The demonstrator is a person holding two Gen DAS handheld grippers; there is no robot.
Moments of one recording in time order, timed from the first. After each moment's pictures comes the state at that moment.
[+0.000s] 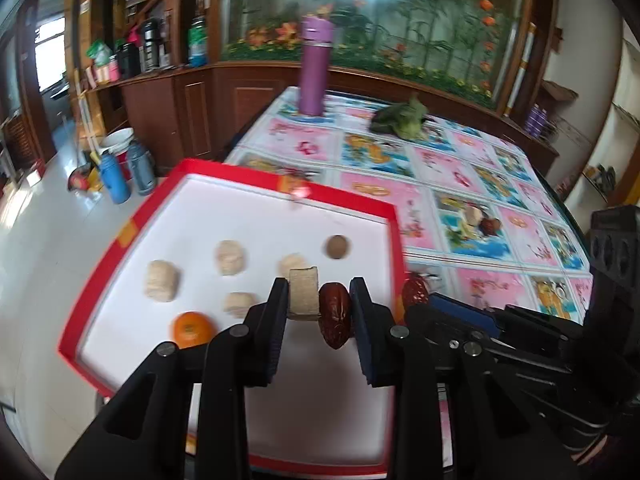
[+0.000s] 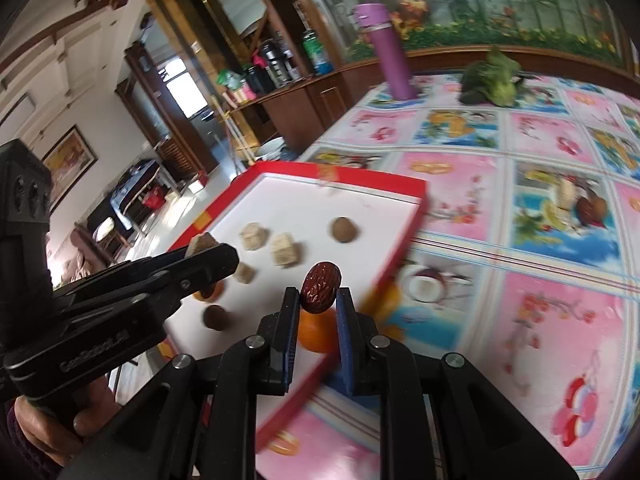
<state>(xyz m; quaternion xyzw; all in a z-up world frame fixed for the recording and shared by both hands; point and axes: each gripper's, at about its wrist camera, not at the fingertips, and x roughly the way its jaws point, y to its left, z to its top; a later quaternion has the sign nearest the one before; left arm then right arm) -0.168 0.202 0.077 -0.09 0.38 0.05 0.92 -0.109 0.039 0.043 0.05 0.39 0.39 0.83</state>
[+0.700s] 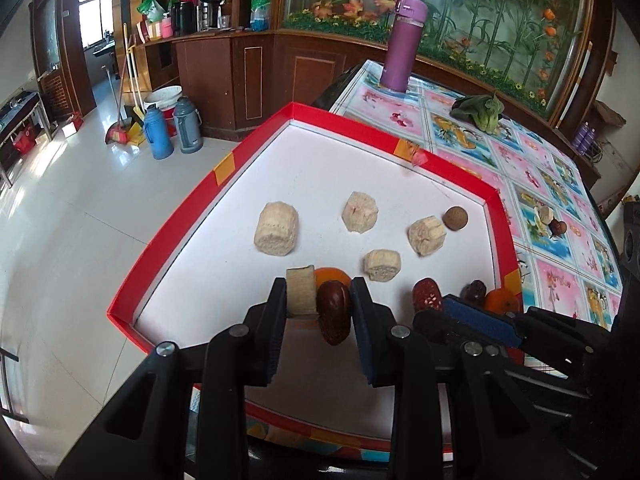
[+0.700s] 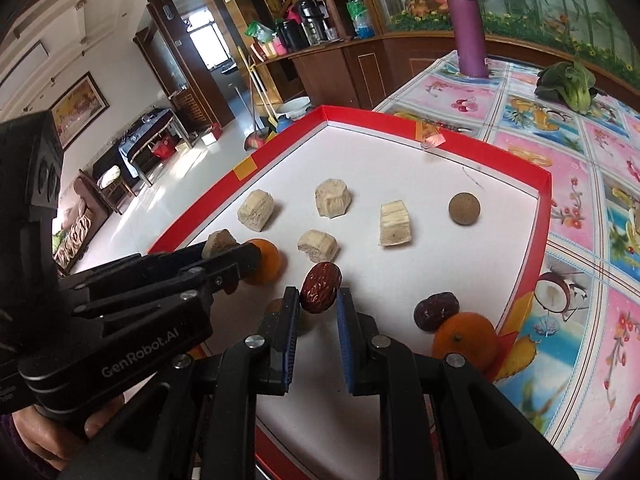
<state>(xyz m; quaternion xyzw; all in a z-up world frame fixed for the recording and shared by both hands) -0.186 0.273 0.039 -0.12 0.41 0.12 0.89 -0.123 0.128 0.022 -0.03 0.43 0.41 0.80</state>
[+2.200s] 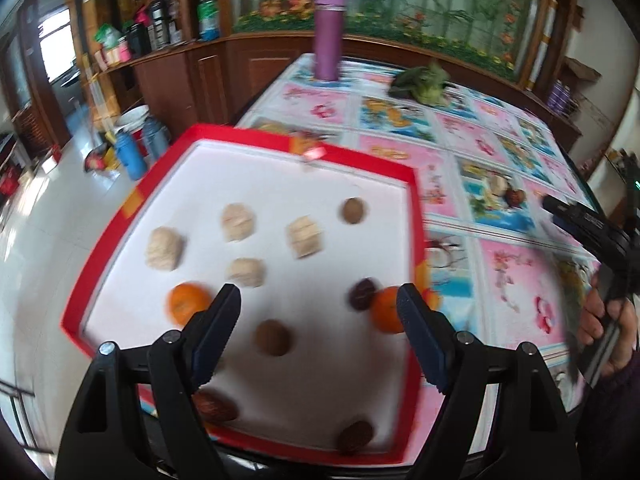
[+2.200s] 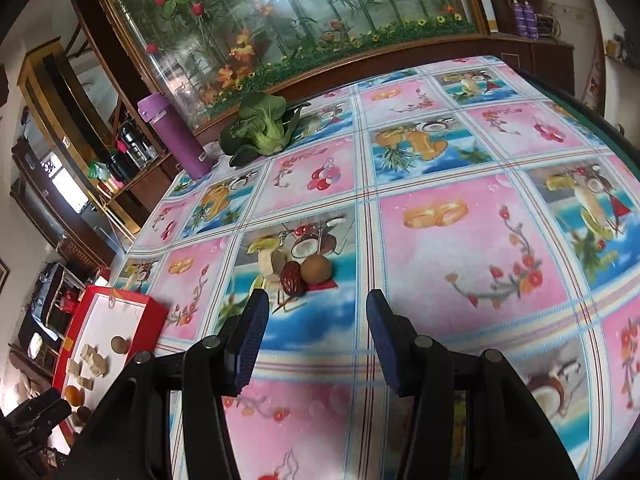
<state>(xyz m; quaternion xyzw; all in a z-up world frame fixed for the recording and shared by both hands) -0.151 0.170 0.062 -0.06 0.43 0.06 0.90 -0.006 -0.142 0.025 0.15 0.38 0.15 0.90</state>
